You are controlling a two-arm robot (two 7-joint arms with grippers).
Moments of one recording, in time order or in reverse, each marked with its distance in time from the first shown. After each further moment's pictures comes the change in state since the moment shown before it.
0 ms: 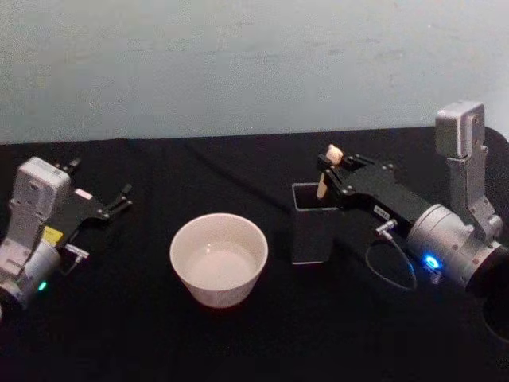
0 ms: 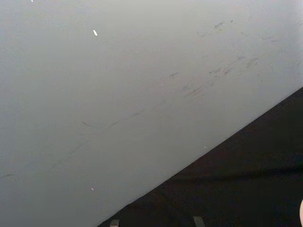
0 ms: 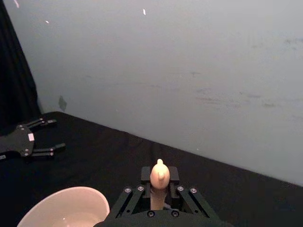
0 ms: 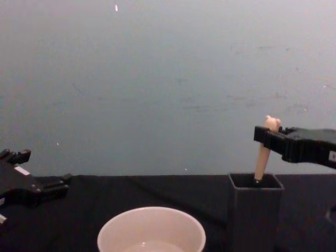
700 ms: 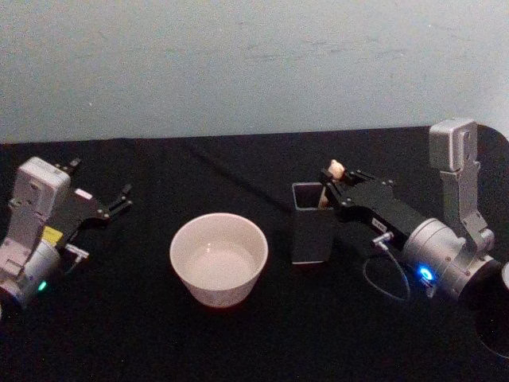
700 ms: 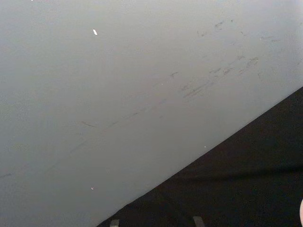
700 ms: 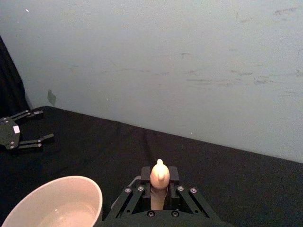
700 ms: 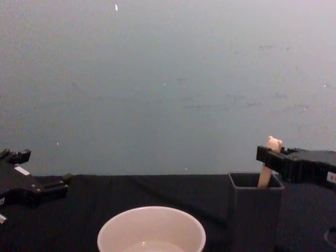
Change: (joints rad) left arm 0.000 0.000 0.000 0.000 0.000 0.000 0.000; right arm -0.023 -0.037 0.010 0.035 -0.014 0.010 -0.031
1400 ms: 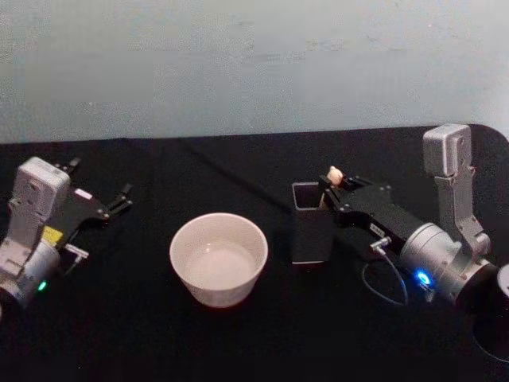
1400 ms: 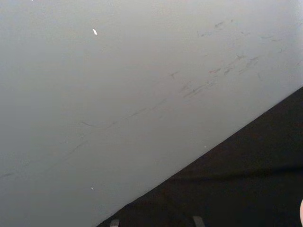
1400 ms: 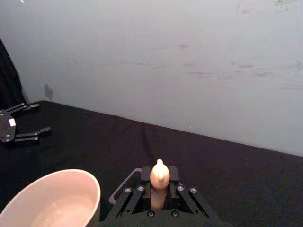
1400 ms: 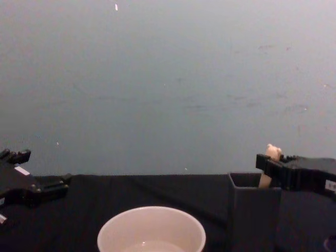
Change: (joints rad) left arm 0.000 0.000 0.000 0.000 0.000 0.000 0.000; right arm -0.005 -0.009 -0.001 0.011 -0.020 0.007 -0.003
